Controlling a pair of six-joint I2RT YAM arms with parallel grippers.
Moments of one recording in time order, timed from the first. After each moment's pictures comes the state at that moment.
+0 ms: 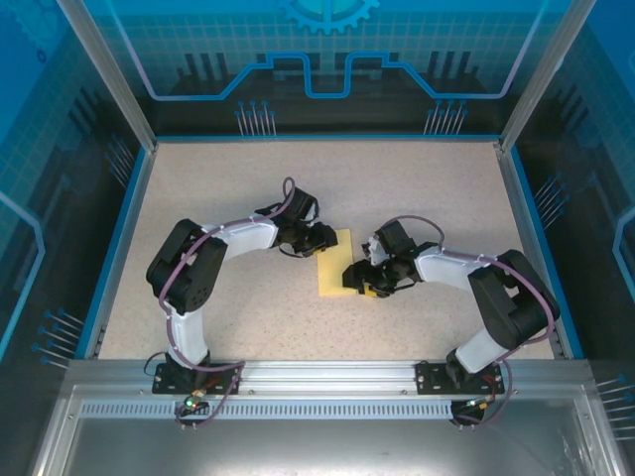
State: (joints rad) left arm -0.53 1.90 1.17 -0.26 0.38 -0.84; right arm 0.50 1.58 0.71 -0.29 -0.60 0.65
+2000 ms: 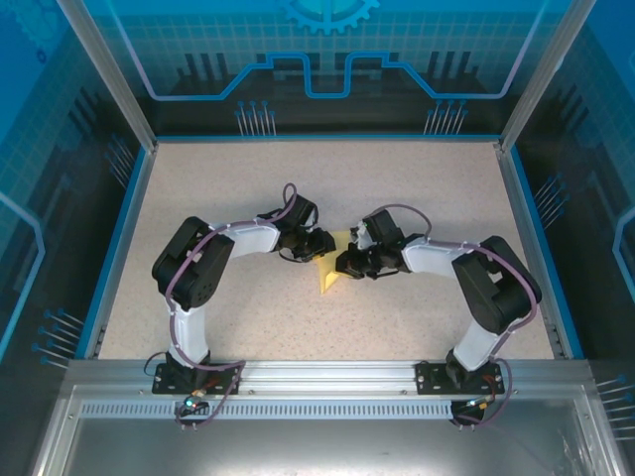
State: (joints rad) left arm -0.53 1.94 1.13 -0.21 0.38 -0.85; right arm 0.53 1.71 0.83 -0.11 -0.60 0.81
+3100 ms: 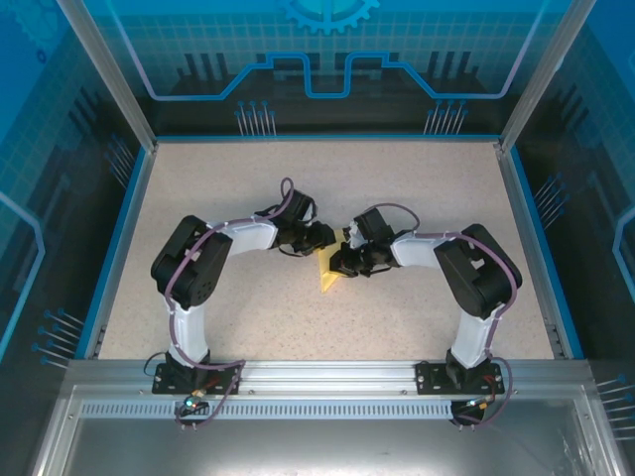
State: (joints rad) left arm -0.50 1.95 1.14 -0.16 0.39 -0.85; right arm 0.54 1.84 0.91 -0.09 -0.60 0.78
